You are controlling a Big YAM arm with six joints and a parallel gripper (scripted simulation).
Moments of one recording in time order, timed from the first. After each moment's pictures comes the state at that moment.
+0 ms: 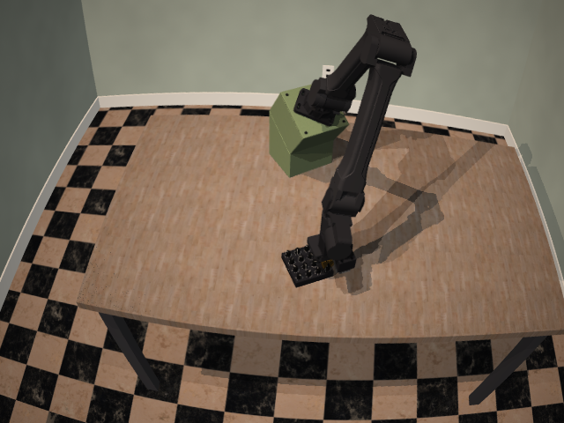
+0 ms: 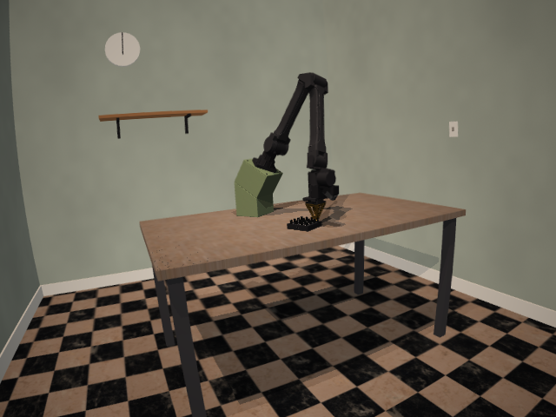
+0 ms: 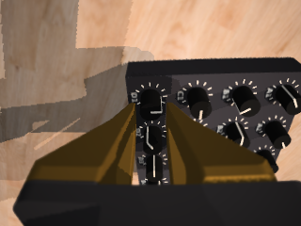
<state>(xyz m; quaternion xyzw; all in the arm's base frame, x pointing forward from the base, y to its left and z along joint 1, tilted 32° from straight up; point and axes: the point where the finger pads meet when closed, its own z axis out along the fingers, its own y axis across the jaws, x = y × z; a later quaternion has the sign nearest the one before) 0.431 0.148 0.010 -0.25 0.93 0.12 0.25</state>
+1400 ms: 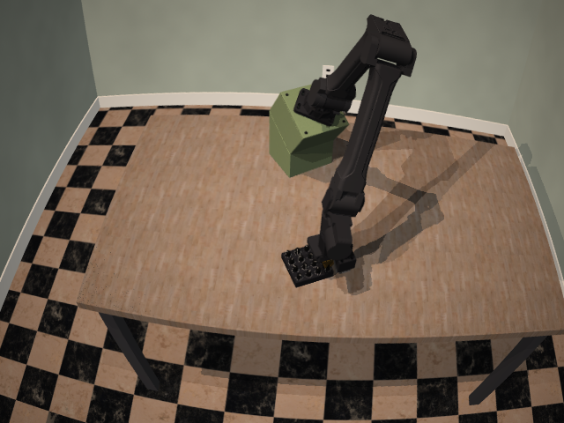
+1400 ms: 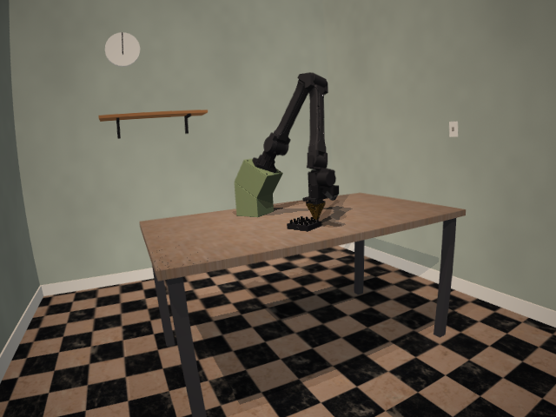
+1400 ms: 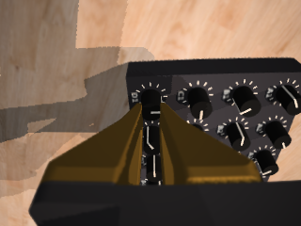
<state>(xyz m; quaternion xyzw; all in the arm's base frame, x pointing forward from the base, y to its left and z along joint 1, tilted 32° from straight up) 0.431 0.148 0.010 -0.25 0.93 0.12 0.25</state>
